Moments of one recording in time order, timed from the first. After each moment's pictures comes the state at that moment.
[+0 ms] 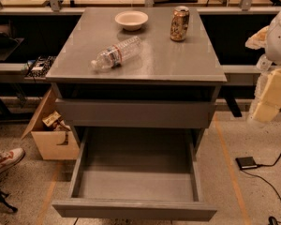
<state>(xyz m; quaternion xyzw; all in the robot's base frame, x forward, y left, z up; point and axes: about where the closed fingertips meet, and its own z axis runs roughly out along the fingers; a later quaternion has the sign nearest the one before) 0.438 -0.216 0.978 -0.60 0.78 -0.04 0.16</state>
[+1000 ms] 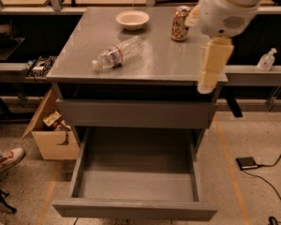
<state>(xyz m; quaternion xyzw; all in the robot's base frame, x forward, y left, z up) 0.521 -0.130 0.986 -0.71 0.68 -0.05 0.17</state>
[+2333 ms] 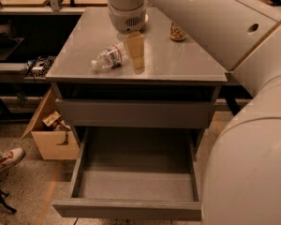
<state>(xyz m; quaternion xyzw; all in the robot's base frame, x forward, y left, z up) 0.650 0.025 0.937 -0.81 0.57 -0.13 0.11</state>
